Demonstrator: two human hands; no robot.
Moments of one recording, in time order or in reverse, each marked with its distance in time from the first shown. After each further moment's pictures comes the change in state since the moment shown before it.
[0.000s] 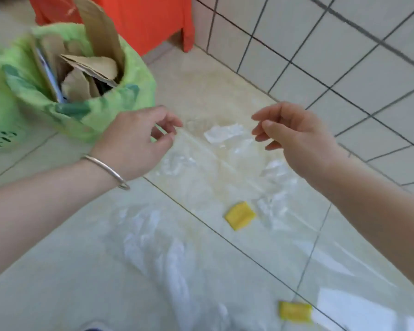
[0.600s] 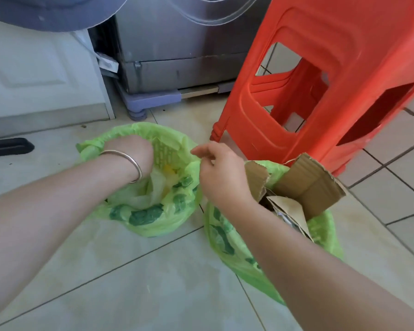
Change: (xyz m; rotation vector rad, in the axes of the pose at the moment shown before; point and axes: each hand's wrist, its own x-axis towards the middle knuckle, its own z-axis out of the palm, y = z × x) left_hand 0.065 -0.321 -0.254 0.904 -0.026 -0.651; right_hand 0.207 -0.190 0.391 -0.201 -0.175 -0.472
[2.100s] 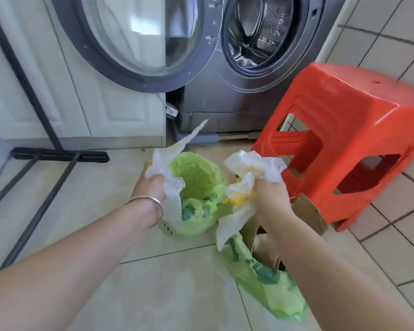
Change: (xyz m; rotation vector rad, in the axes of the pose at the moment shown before) left_hand -0.155 0.003 -0.055 -1.974 0.283 -0.682; right_hand -0.038 -0.038 -0.080 0.434 0.004 0.260
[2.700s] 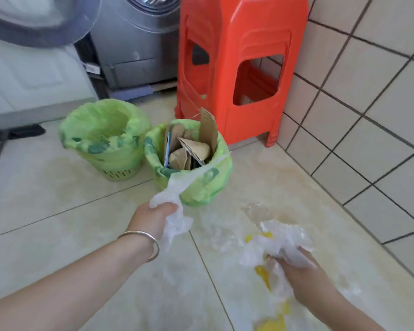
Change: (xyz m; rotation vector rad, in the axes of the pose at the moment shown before) left_hand -0.240 -0.163 0.094 0.232 -0.222 -0.216; right_hand -0.238 0.221 -0.295 -0.089 -0.138 0.345
